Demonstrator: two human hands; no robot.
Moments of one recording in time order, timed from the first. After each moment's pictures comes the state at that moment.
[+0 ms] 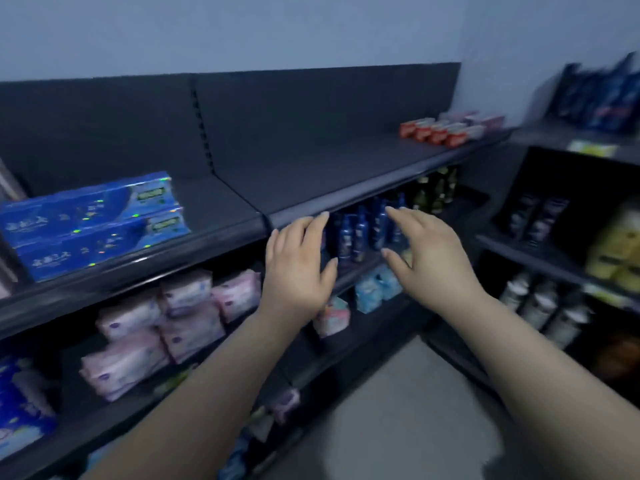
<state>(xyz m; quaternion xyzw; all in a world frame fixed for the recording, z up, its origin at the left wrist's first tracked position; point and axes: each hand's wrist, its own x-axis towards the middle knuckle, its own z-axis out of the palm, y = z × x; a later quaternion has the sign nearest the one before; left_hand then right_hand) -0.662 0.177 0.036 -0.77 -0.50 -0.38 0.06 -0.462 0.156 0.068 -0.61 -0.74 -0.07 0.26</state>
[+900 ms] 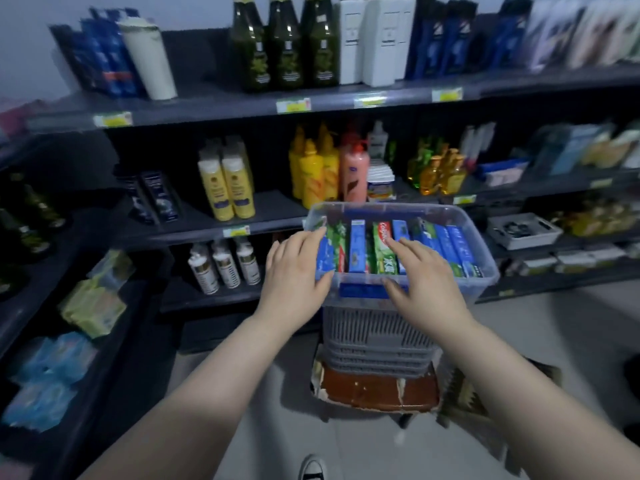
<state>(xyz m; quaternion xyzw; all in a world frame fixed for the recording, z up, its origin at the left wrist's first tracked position) -0.116 0.019 -0.020 -0.96 -0.07 -0.23 -0.16 -0.044 -0.178 -0.020 -0.93 -0.29 -0.09 0.20</state>
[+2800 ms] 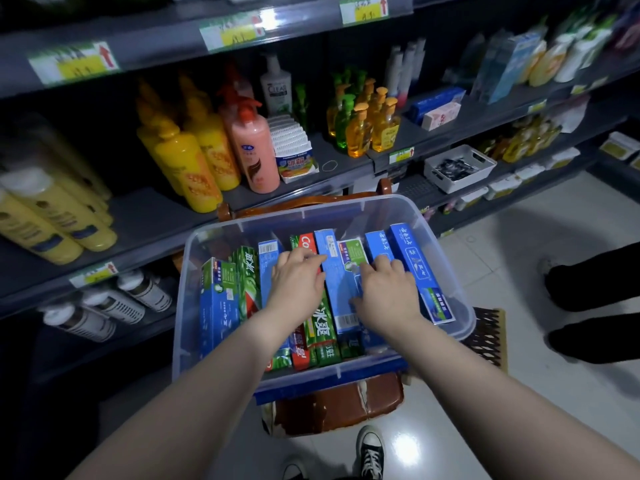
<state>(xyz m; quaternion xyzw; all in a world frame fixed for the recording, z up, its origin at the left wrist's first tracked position) 0.174 -0.016 -0.126 -0.98 -0.01 0.02 -0.21 0.177 -0.169 -0.109 -0.99 -0.12 0.09 0.03</state>
